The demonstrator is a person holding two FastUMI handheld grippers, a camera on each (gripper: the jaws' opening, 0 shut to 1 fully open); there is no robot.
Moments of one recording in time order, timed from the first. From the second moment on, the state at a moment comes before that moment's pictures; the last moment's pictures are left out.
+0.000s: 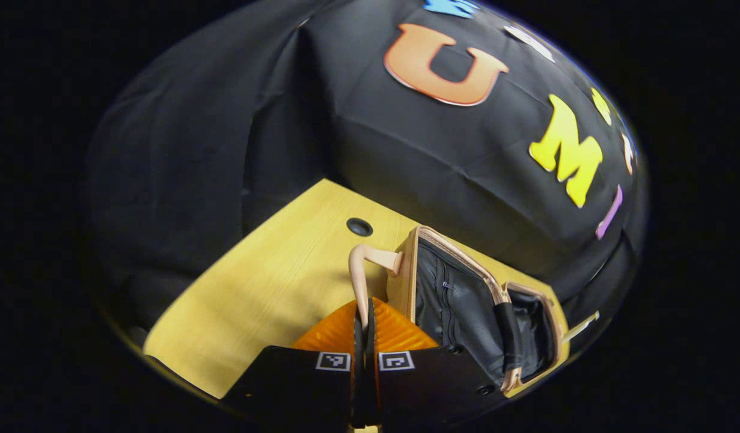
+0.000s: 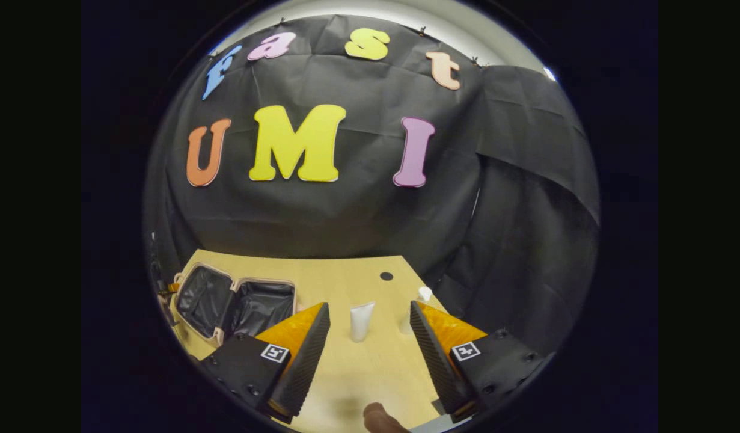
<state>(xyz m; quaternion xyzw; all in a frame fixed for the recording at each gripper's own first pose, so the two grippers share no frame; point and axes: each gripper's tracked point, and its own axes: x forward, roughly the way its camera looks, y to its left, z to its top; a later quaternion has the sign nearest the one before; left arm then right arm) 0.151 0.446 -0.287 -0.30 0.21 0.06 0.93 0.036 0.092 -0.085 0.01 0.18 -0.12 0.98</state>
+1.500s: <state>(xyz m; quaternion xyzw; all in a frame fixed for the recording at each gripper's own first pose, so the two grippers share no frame) 0.130 0.144 -0.157 -0.17 0.19 0.01 0.97 0.082 -0.080 -0.158 0.00 0.18 0.00 0.98</state>
